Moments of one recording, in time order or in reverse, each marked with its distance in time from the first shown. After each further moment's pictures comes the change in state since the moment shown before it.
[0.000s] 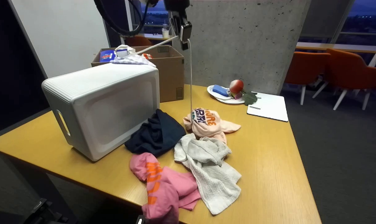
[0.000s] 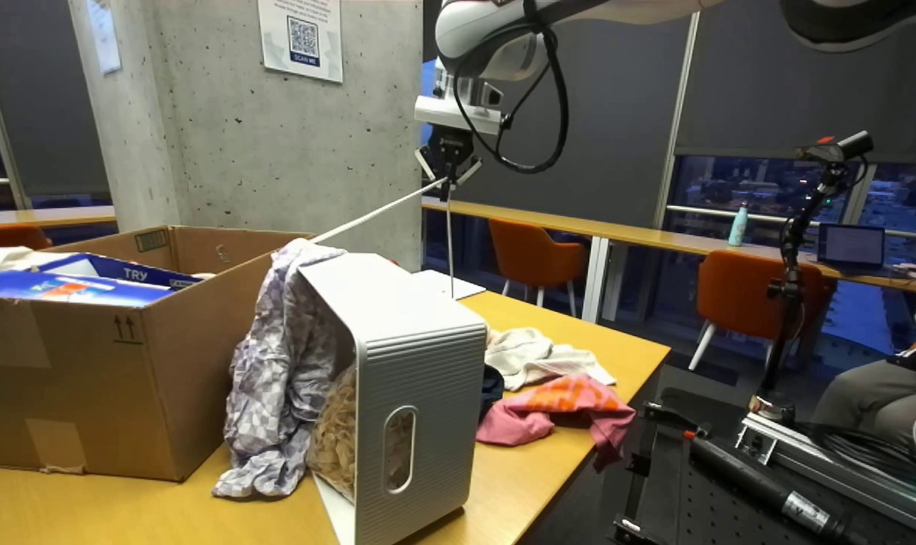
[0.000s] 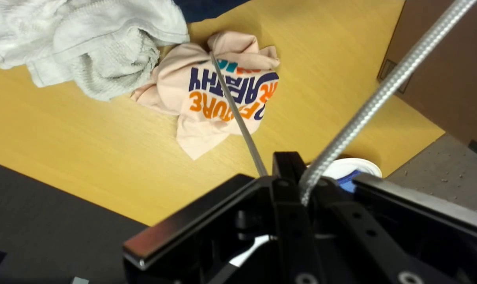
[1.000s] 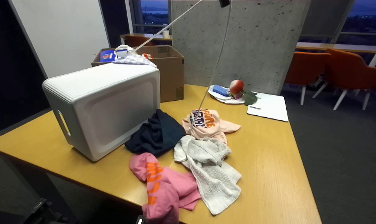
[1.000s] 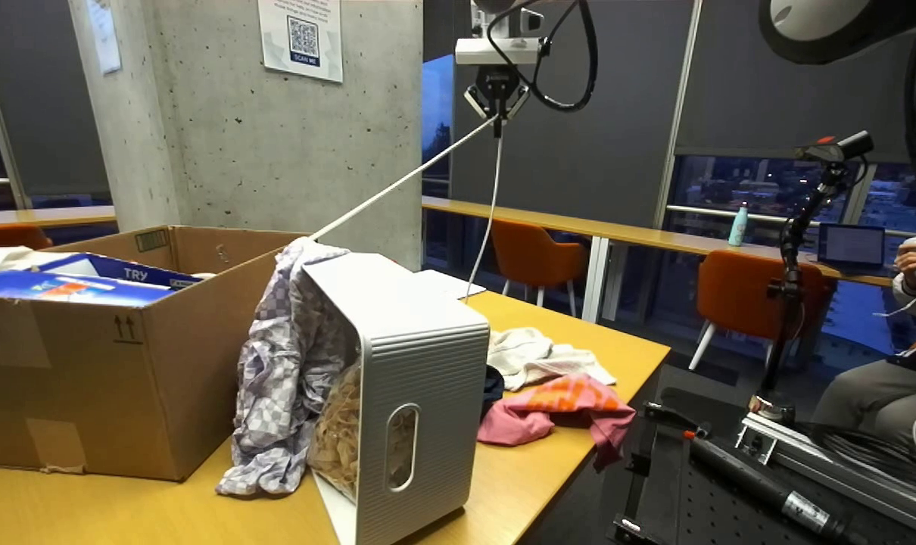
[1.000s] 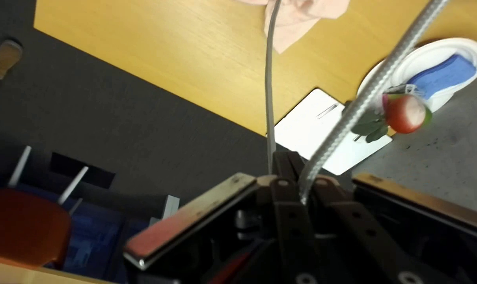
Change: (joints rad) arm -0.031 0.032 -0.148 0.324 -0.143 -0.311 0.029
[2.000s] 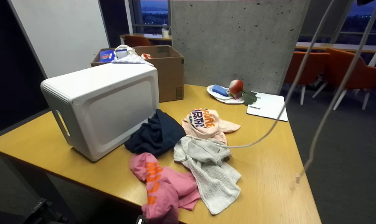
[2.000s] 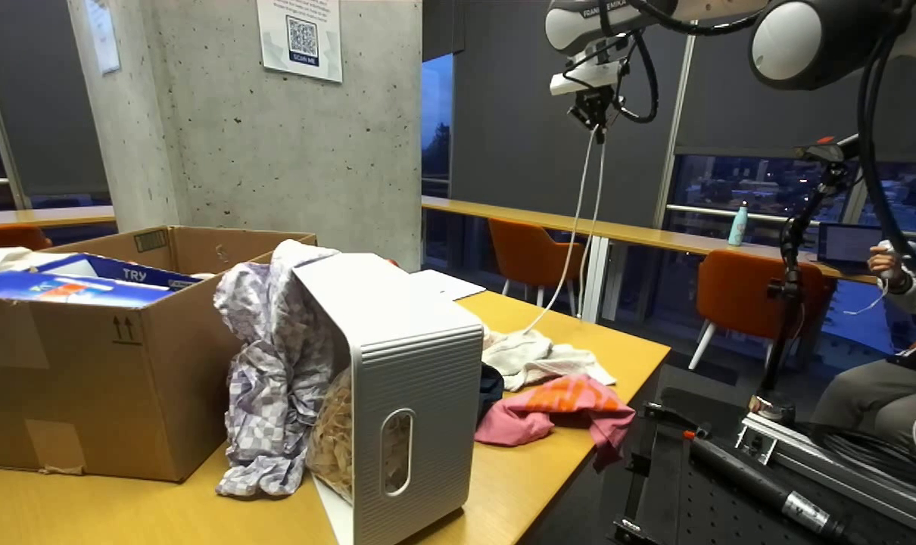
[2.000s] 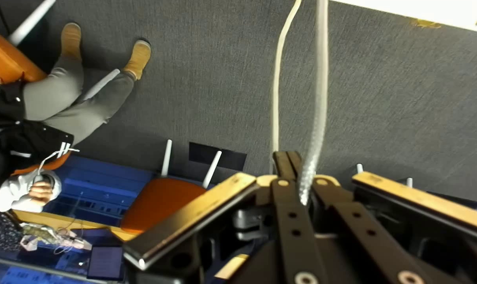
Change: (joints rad) arm -0.228 0.032 -0.176 0.001 -0.023 -0.058 -0.001
